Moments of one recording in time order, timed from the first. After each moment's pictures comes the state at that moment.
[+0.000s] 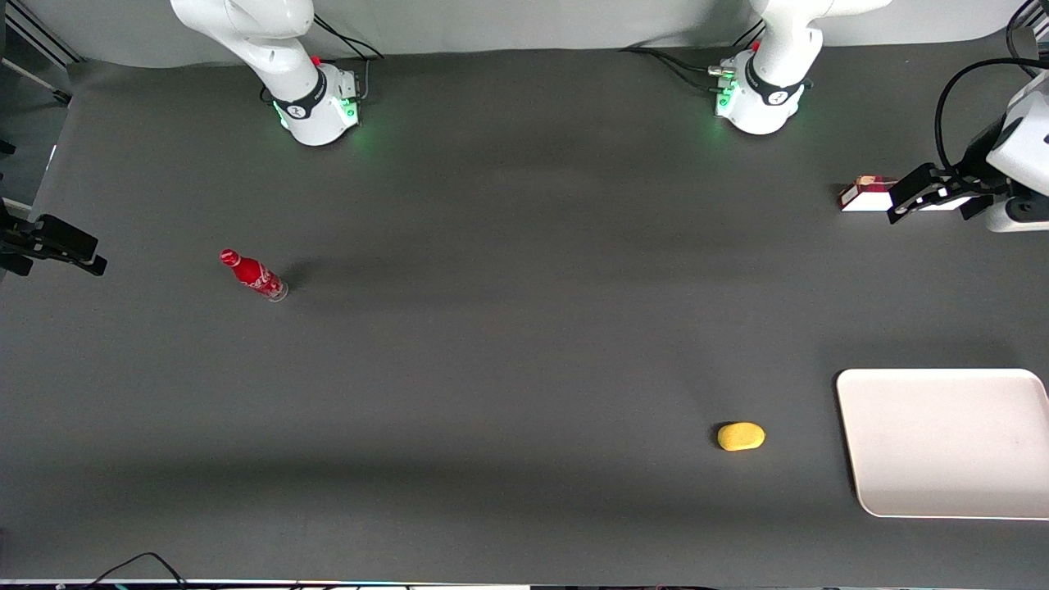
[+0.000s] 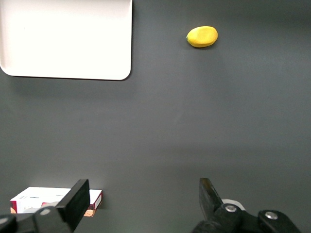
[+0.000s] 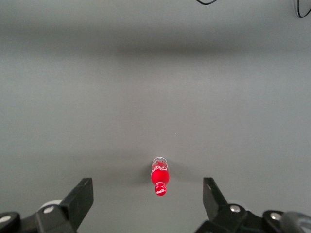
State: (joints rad) arm 0.04 -0.15 -0.05 -1.81 -0.01 1.67 -0.06
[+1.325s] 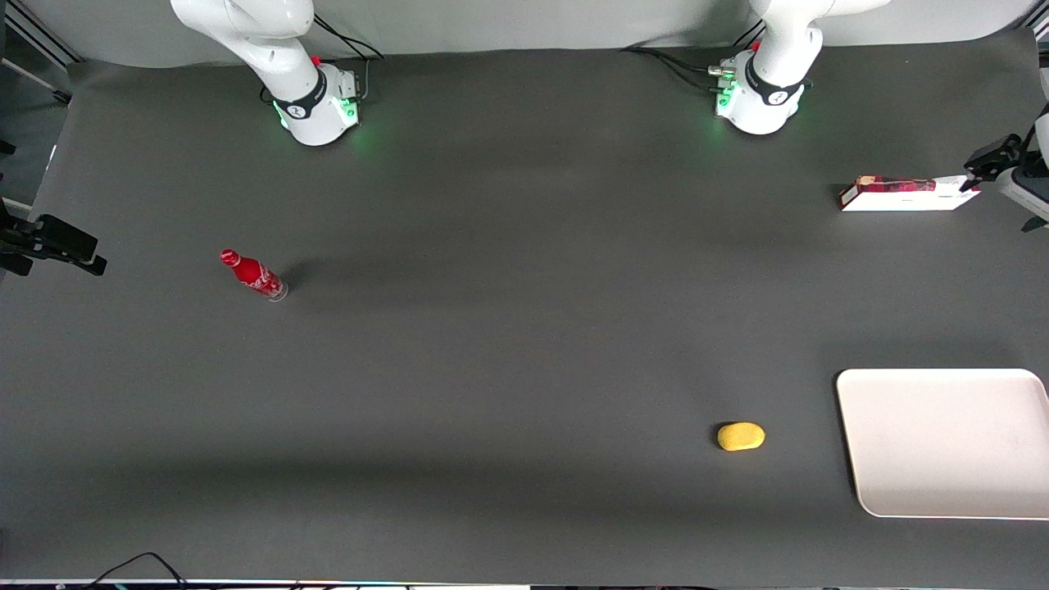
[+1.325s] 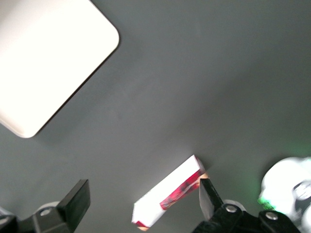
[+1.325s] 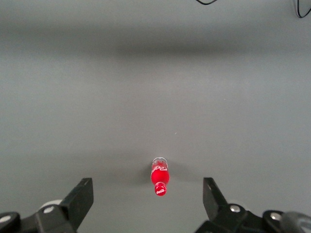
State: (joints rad) arm 0.07 -0.16 0.16 -1.97 0.10 1.72 1.00
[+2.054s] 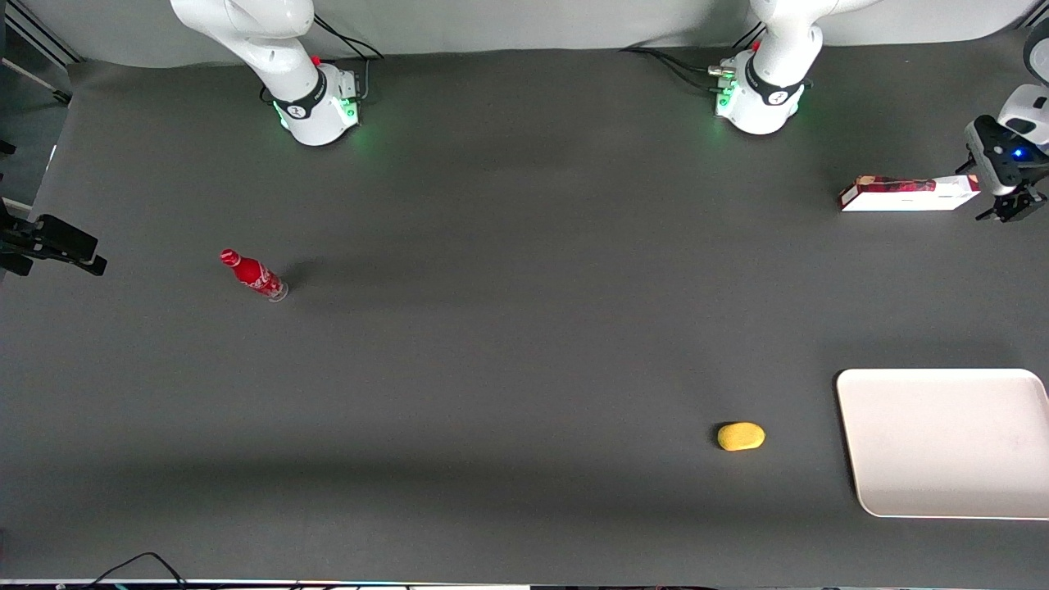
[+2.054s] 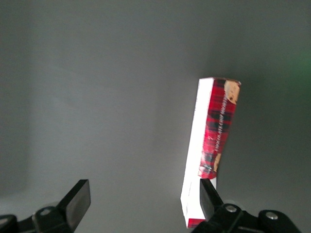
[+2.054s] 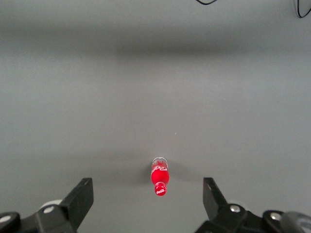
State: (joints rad) arm 0.20 -0.26 0.40 -2.51 0.18 2.24 1.92
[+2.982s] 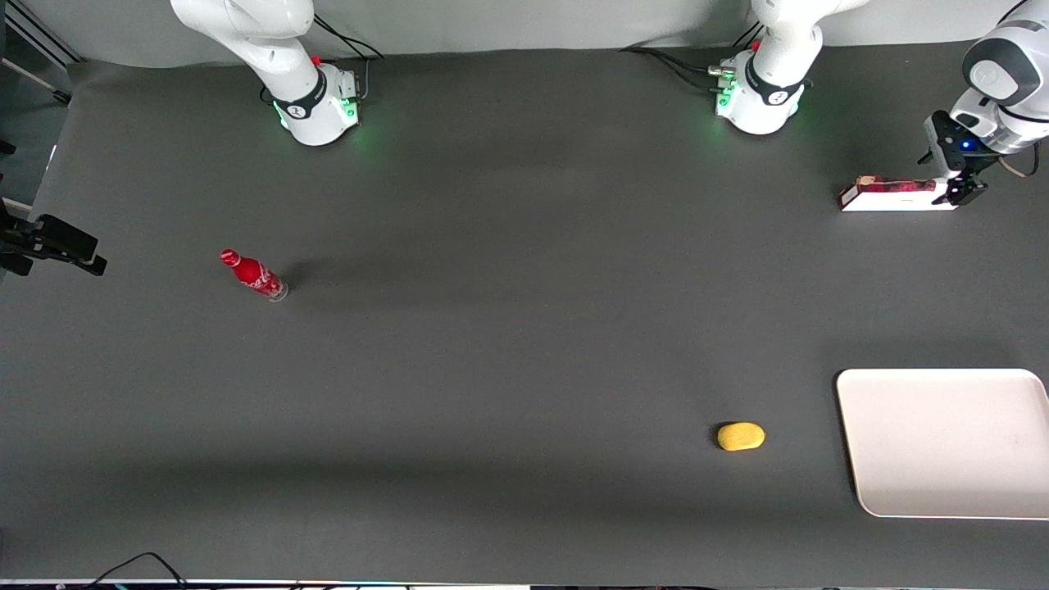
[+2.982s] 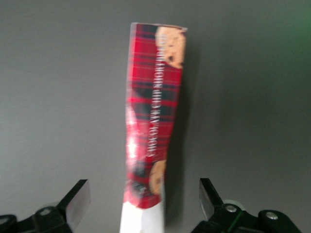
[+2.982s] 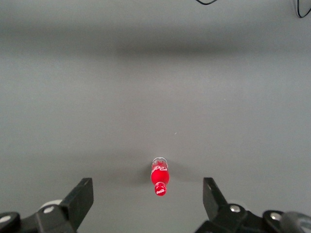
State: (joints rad) arm 0.30 -0.14 0.54 -2.74 0.18 2.57 2.16
